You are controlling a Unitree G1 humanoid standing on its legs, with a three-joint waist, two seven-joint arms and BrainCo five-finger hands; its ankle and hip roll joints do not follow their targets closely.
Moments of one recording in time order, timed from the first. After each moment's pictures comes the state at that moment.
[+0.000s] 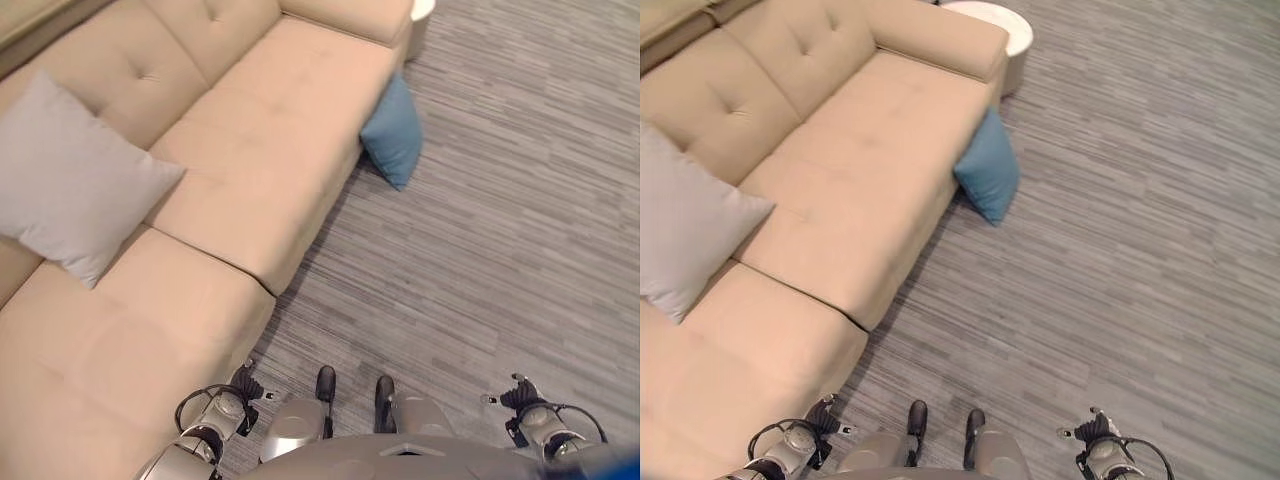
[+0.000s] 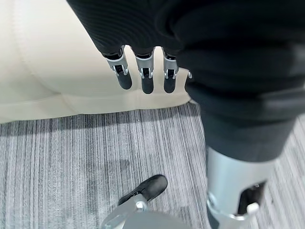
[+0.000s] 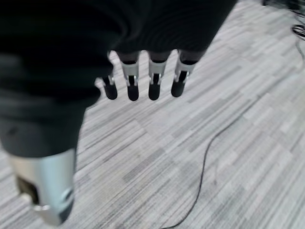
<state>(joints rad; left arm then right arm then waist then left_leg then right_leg) -0.11 0.29 -0.32 1.20 0.10 -0.05 0.15 -0.13 -0.36 0.21 1.32 -0.17 -0.03 -0.25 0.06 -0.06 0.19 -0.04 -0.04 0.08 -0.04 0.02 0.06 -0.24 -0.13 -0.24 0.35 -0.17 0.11</state>
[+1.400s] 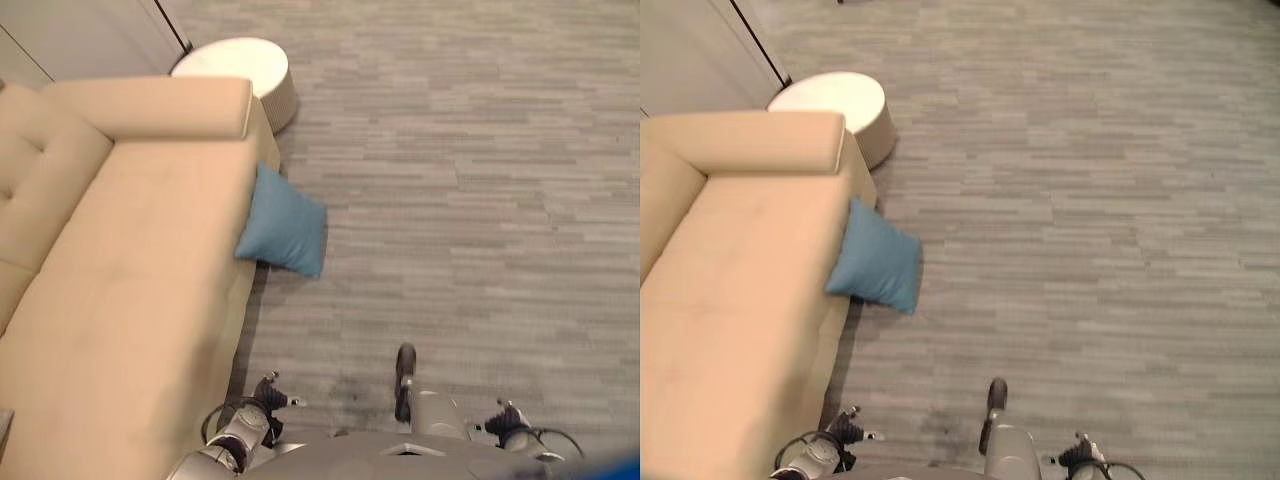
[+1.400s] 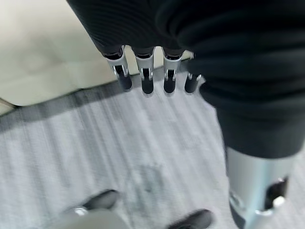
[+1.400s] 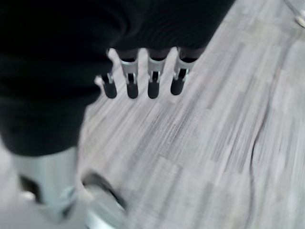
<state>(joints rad) -0.07 0.17 -0.33 1.24 0.06 -0.07 0.16 -0.01 -0.25 0.16 1.33 -0.12 -0.02 -0.31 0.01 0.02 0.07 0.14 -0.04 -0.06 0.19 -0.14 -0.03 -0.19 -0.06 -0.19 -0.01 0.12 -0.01</state>
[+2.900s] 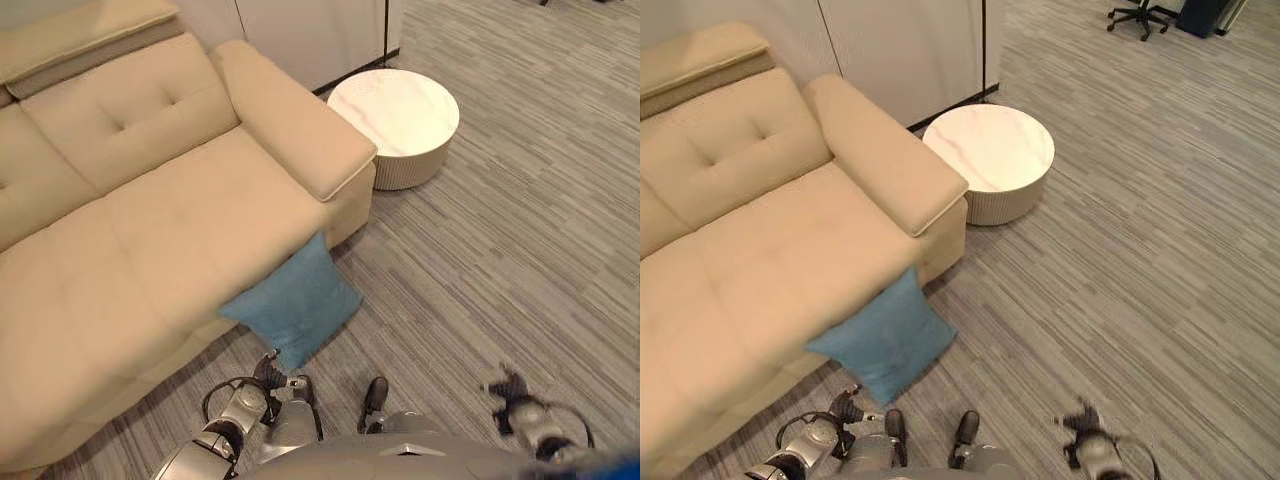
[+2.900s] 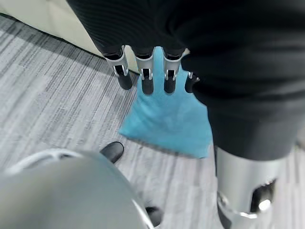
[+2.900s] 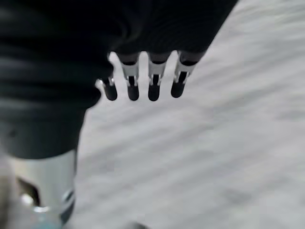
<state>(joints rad) -0.10 0.21 -0.33 1.20 0.06 -0.08 0.15 -0.06 -0.30 0.24 1.33 -0.02 -0.04 -0.24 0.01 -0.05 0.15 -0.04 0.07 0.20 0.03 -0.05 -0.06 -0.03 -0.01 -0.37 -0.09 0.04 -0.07</state>
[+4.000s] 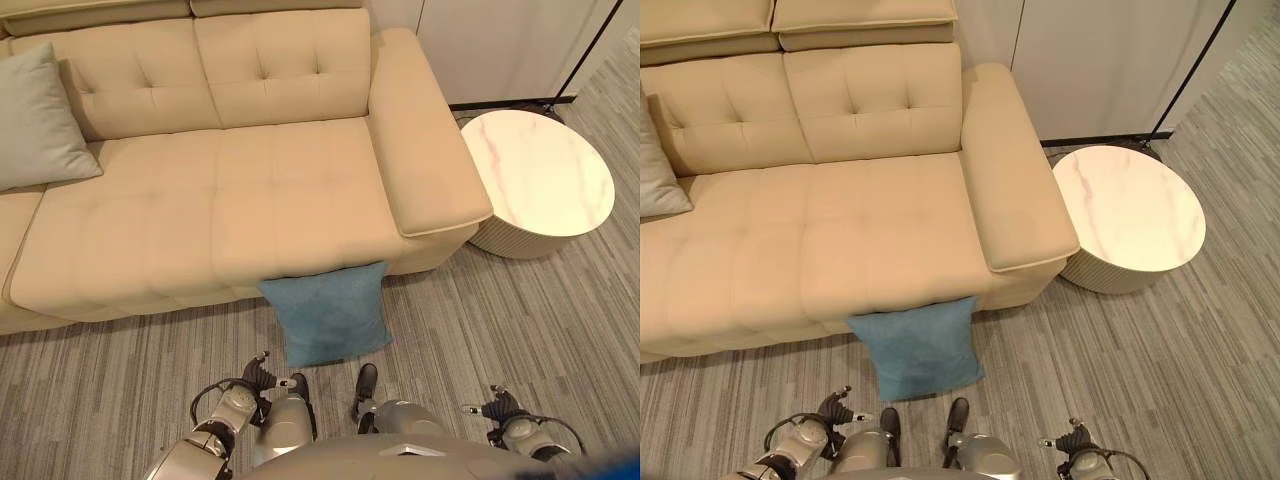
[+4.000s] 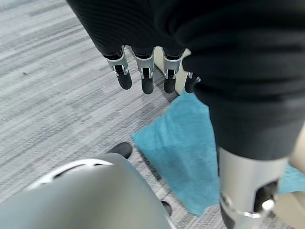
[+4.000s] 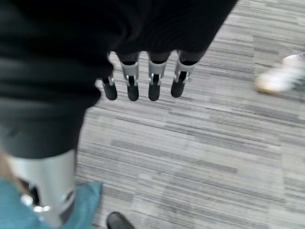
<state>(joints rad) -0.11 0.25 -0.31 1.21 0.05 -0.07 0.13 -0.07 -0.29 0.27 1.28 -0.06 -0.04 -0.22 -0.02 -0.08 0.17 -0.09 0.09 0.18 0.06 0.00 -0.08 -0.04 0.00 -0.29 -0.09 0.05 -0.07</state>
